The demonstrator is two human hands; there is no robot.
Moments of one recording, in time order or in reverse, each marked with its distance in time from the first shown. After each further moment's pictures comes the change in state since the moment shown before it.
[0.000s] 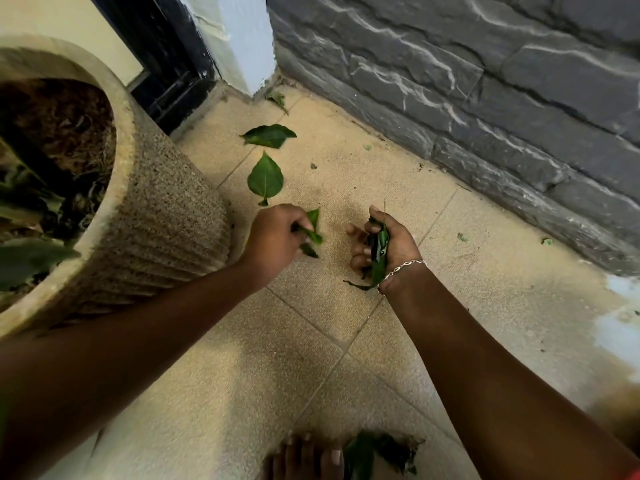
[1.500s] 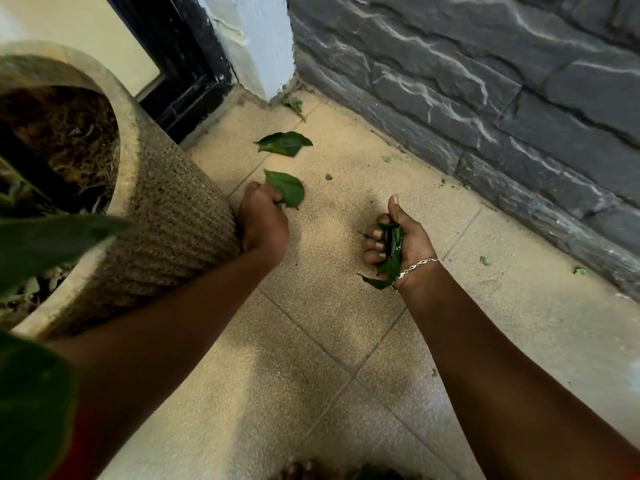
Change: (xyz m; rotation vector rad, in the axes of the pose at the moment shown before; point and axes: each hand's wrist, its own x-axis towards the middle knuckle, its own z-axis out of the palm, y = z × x) left_hand 0.062 -0.038 0.005 0.215 0.477 -0.211; right_hand 0.032 -0.020 0.007 -0.012 -0.176 0.016
